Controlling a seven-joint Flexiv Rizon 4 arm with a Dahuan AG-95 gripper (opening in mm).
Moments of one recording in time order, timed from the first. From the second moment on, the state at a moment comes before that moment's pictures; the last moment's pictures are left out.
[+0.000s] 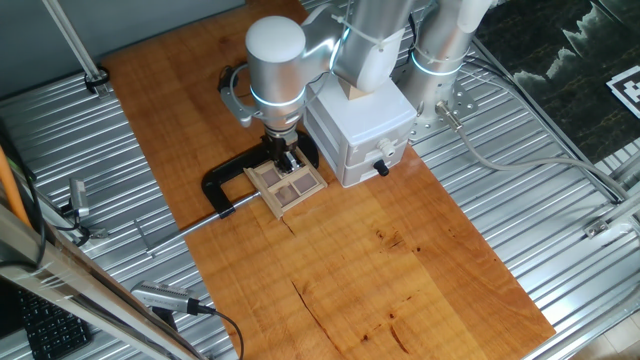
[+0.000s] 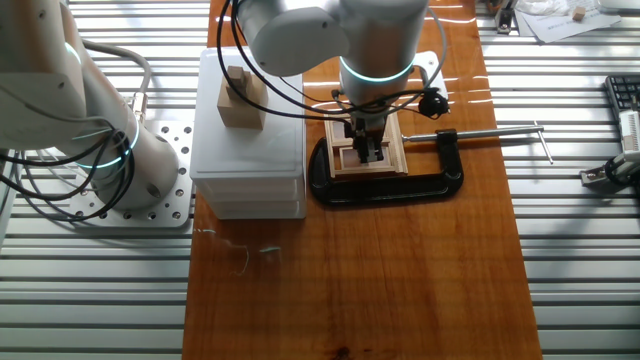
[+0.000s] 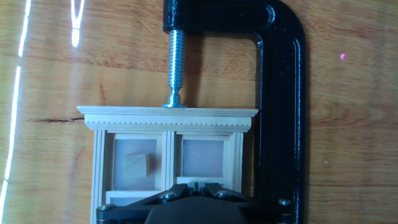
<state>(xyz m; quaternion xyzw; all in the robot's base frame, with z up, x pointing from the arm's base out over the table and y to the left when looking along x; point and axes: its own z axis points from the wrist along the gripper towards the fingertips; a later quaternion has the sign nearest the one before) 0.442 0.037 0.016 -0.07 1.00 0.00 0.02</state>
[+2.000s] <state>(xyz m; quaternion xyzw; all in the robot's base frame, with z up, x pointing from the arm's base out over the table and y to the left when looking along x) 0.448 0.035 0.016 -0.08 1.00 0.00 0.01</state>
